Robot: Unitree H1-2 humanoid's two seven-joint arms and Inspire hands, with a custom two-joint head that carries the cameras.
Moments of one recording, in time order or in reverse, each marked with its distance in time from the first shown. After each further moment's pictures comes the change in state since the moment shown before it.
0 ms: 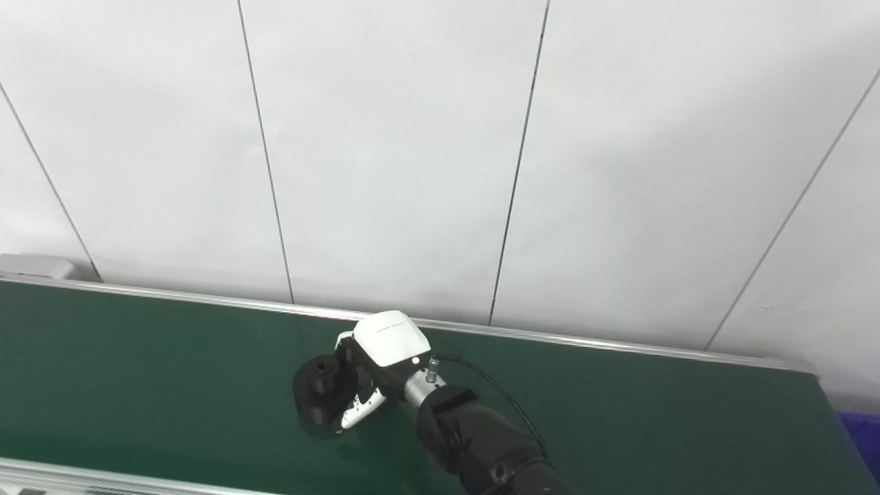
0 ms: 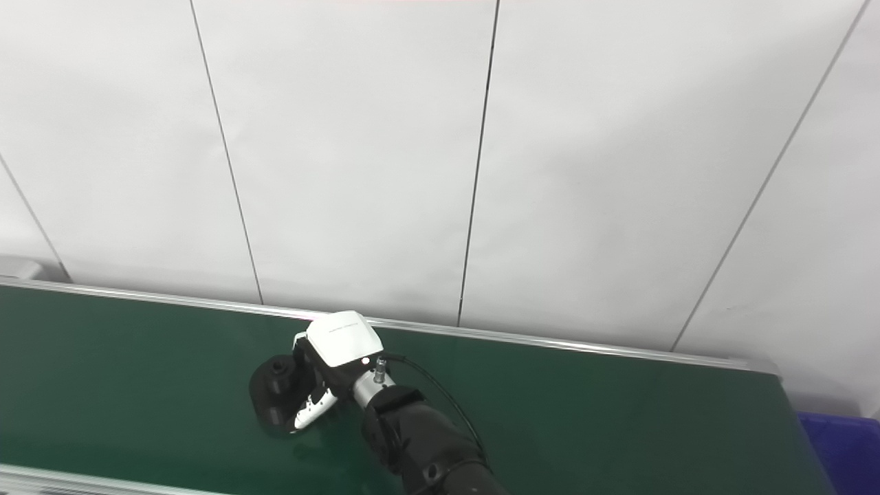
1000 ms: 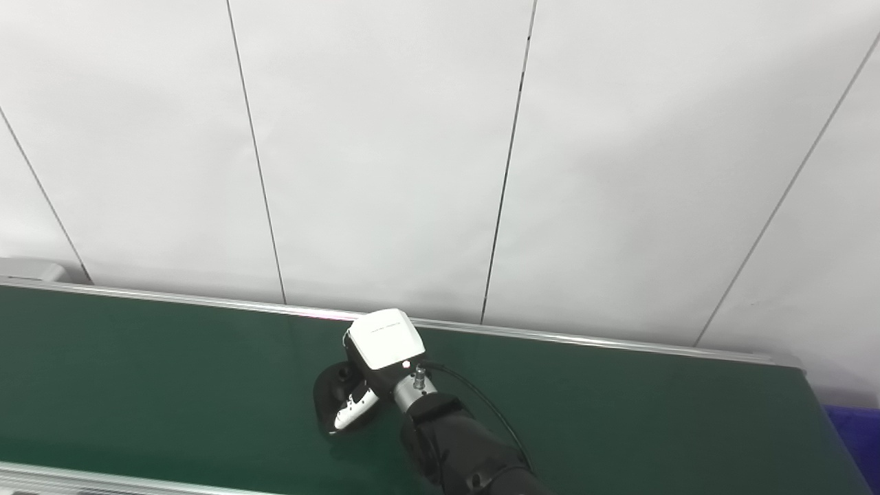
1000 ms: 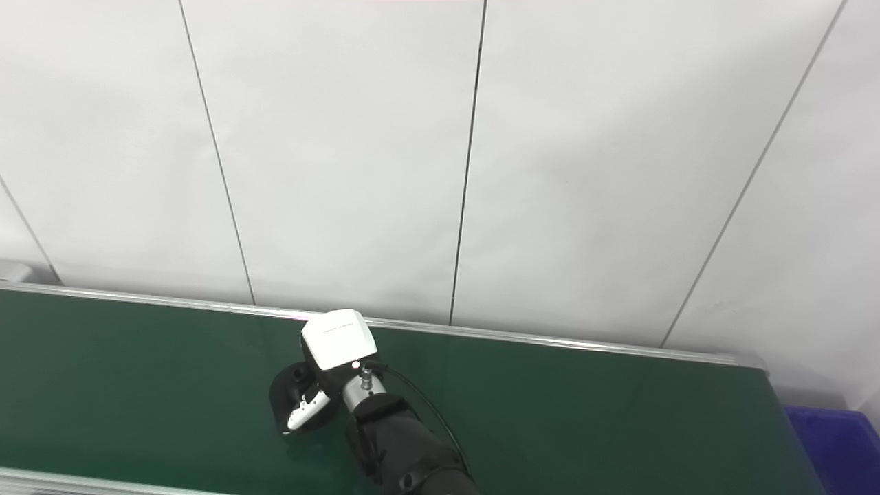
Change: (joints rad) left arm 0.010 0.007 0.007 -0.009 -0.021 0.000 -0.003; right arm 0.006 0.048 0.084 0.047 0.001 0.137 -0.131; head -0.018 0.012
